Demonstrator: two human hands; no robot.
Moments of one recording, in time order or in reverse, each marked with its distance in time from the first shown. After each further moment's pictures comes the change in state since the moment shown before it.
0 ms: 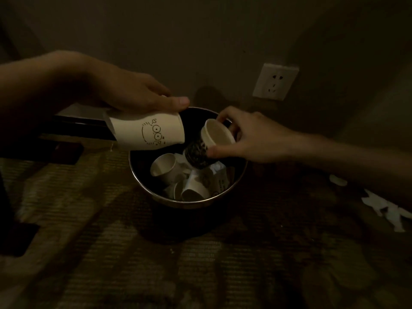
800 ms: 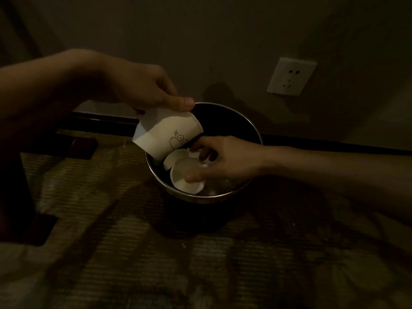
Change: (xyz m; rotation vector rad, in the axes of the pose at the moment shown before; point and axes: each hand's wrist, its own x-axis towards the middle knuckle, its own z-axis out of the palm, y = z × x) left_hand 0.010 -0.023 -0.020 0.057 -0.223 -0.010; right_hand 0.015 -0.028 0.054 0.055 -0.262 -0.166
